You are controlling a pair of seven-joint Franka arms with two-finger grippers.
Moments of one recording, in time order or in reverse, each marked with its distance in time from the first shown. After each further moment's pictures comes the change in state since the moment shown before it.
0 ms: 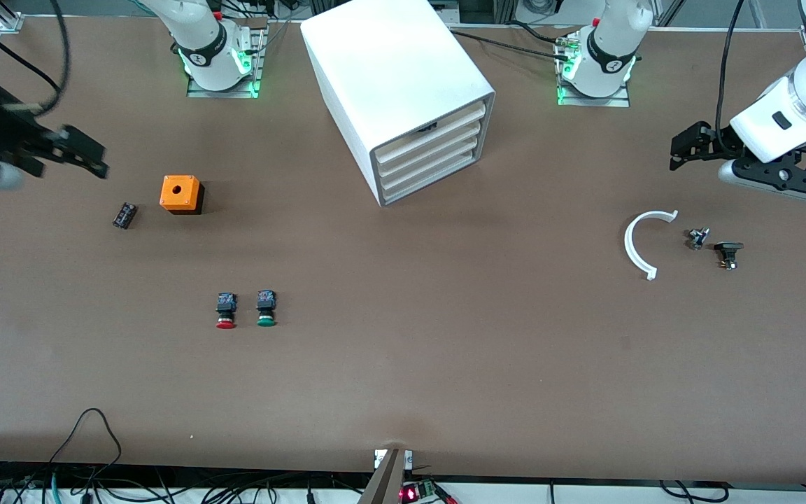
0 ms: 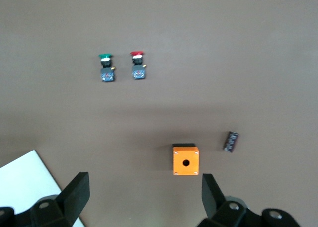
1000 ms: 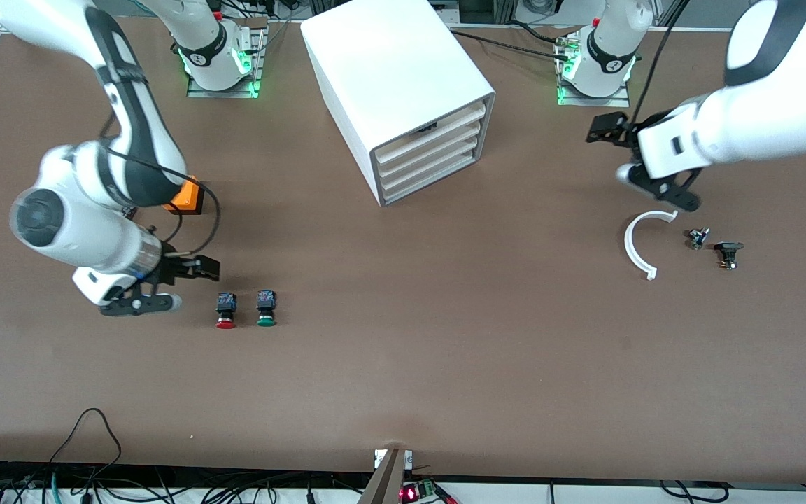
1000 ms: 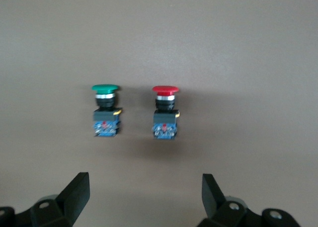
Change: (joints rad) left arm -0.024 0.162 -0.090 0.032 -0.306 -0.178 0.026; right arm 0.050 0.355 0.002 -0.253 0.029 0.661 -0.088
